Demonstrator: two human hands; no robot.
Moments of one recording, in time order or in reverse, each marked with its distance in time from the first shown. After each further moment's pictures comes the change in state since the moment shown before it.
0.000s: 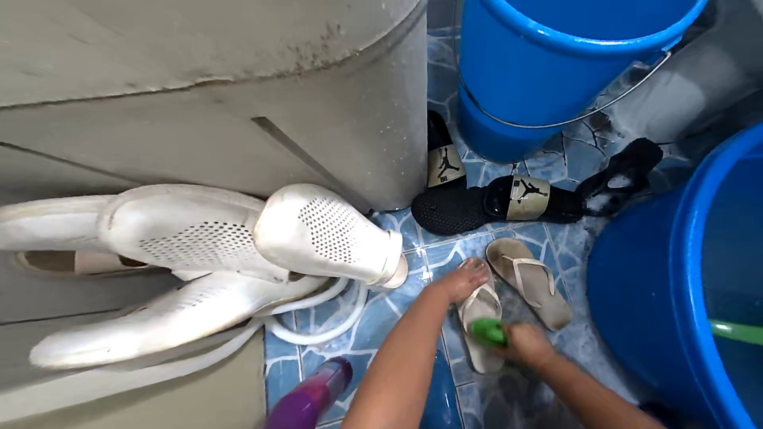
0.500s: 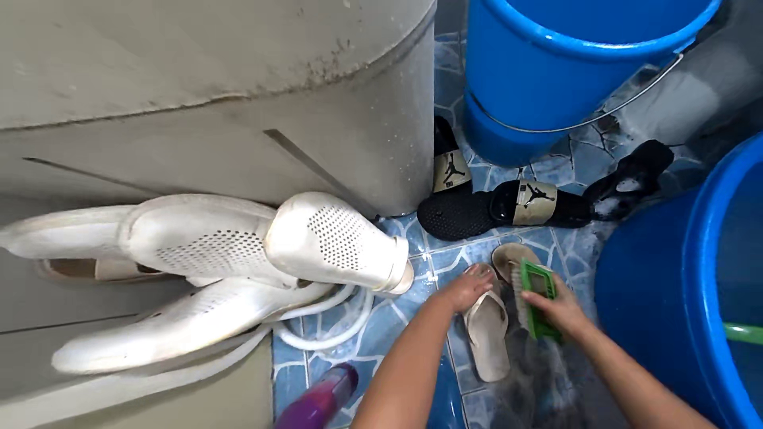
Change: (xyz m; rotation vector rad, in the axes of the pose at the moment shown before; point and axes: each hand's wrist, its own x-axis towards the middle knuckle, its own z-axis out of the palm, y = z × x) left_hand -0.002 -0.009 0.009 -0.012 0.062 0.018; right_hand 0.006 0.035 -0.044 1.060 0.477 -0.041
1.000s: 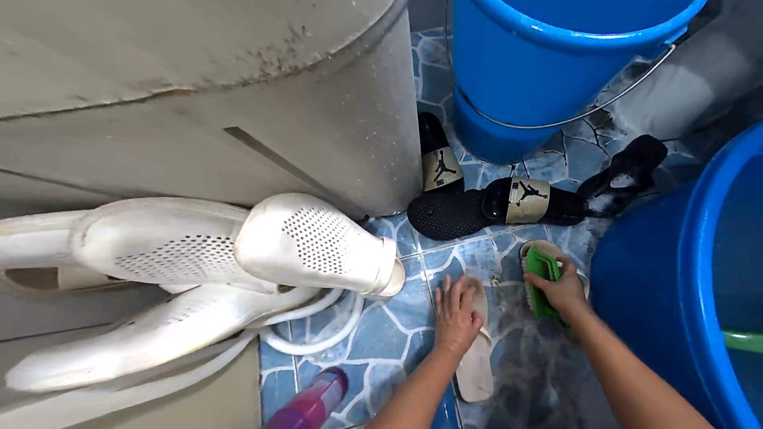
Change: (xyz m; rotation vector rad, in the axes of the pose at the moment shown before) left_hand -0.010 -0.015 0.101 0.080 0.702 -0.109; right_hand 0.039 0.010 -0.016 -0.132 0.309 0.112
